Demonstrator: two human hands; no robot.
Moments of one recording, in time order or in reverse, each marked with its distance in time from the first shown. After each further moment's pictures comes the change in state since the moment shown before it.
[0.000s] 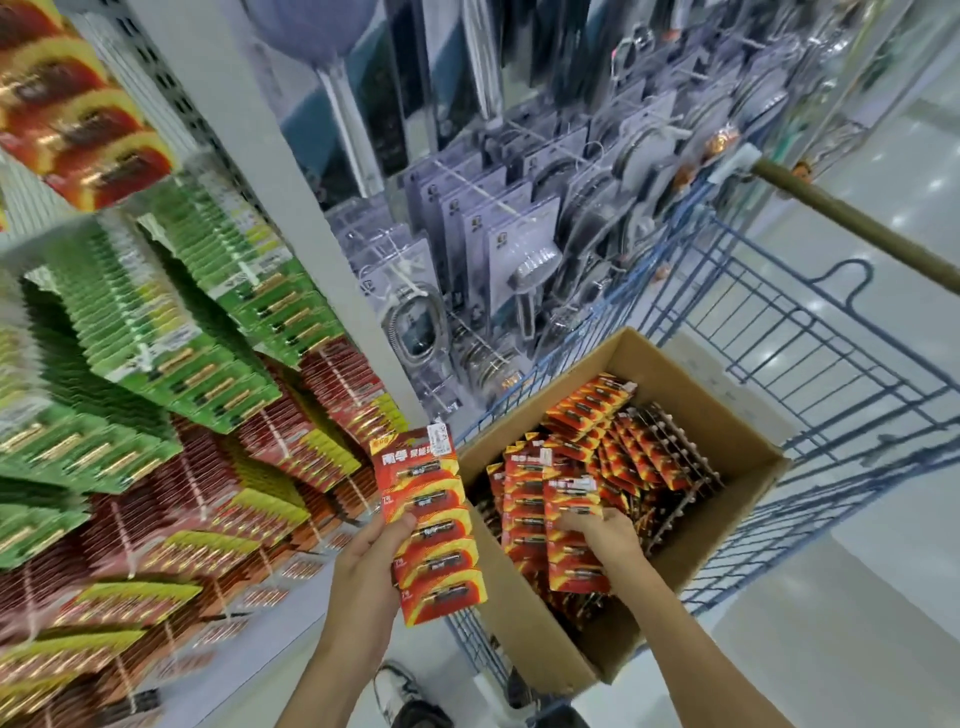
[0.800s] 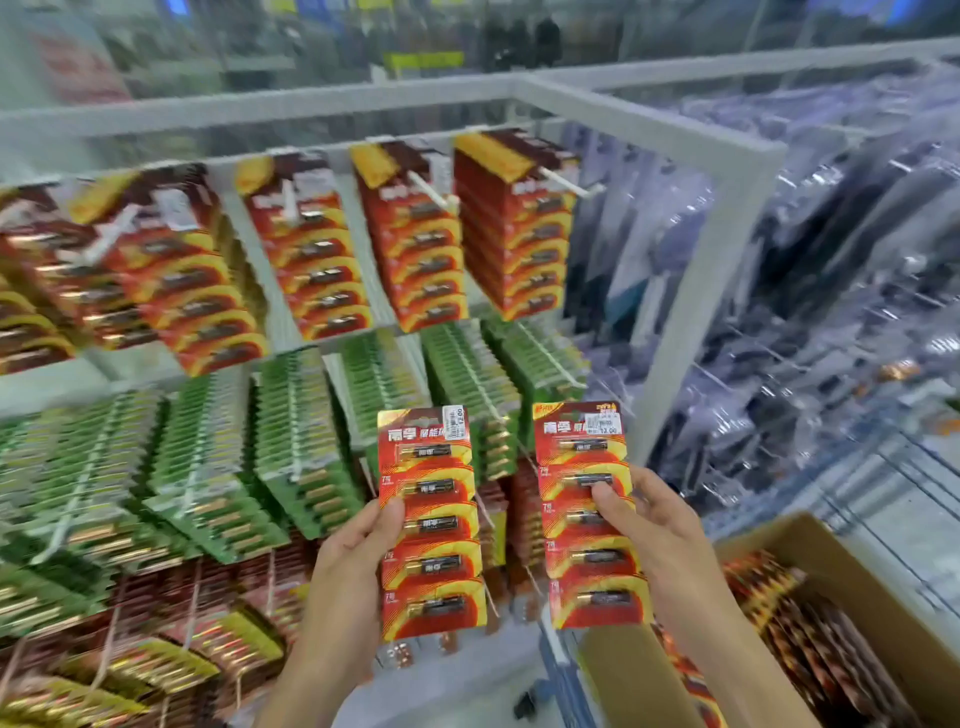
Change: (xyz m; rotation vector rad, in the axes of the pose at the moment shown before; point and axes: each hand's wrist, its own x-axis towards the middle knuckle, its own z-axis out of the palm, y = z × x) left_hand -0.084 0.136 -0.201 -0.315 -0.006 0.406; right_hand -0.267 -0.120 0.182 0.110 -0.492 -0.708
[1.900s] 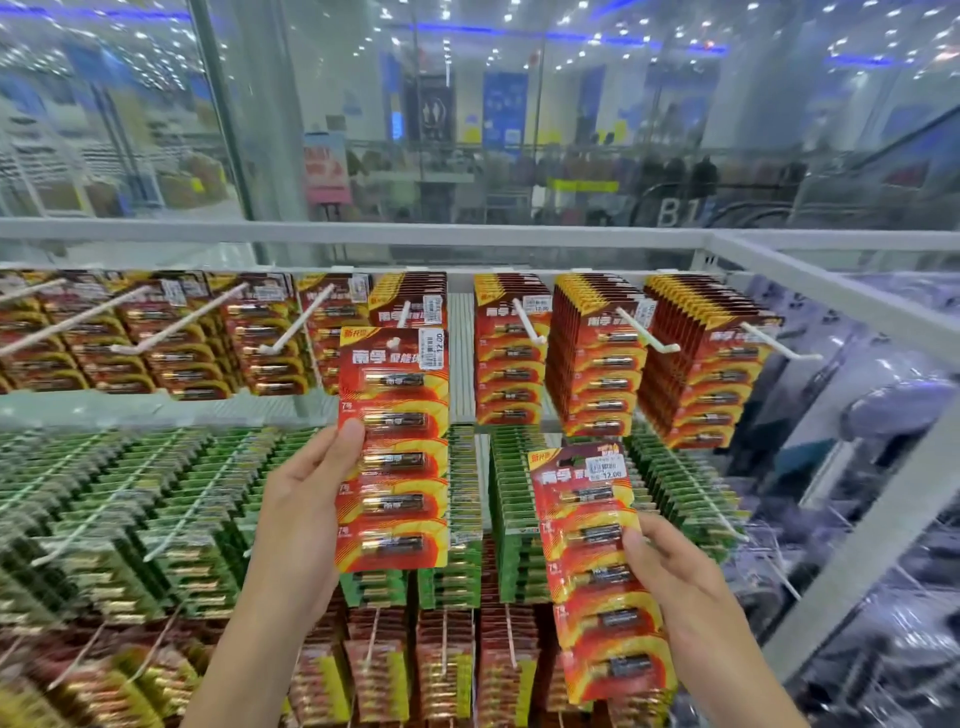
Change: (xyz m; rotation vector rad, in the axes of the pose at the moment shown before) left_hand -0.034 0.157 -0.064 -0.016 0.274 0.530; right_hand 0.026 -0.047 0.125 -0.084 -0.417 -0.013
